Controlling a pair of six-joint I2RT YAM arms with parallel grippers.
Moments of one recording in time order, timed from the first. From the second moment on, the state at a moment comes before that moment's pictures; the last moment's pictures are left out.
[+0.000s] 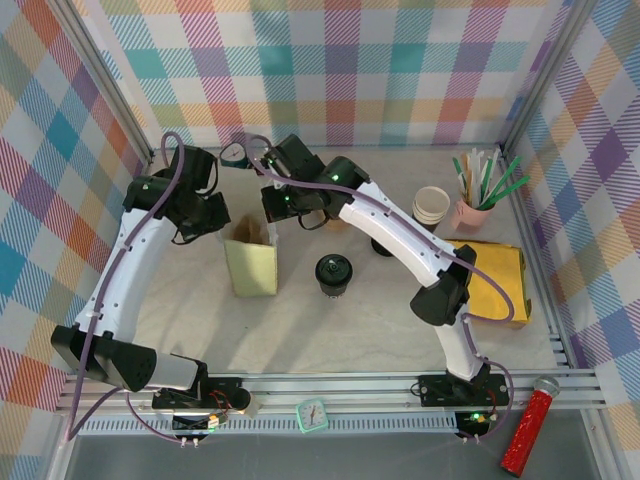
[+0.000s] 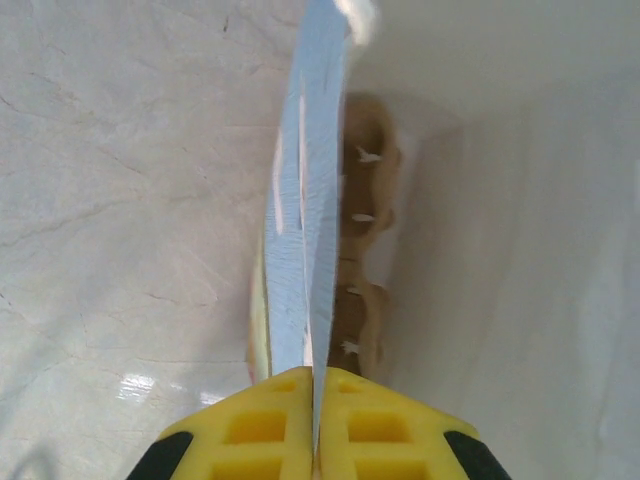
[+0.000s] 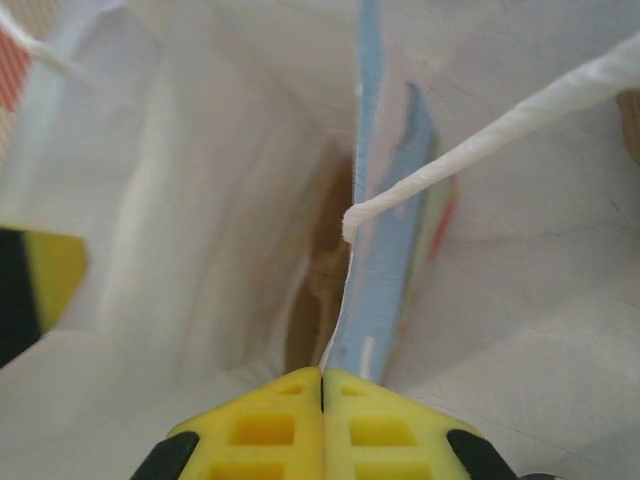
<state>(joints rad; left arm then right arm) -0.24 1.38 1.61 -1.32 -0.10 -0.58 0.92 2.07 2.36 -1.11 -0.03 0.47</state>
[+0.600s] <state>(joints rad) -0.23 1.39 1.59 -1.35 -0.10 -0.55 0.93 2.07 2.42 -1.11 -0.04 0.46</state>
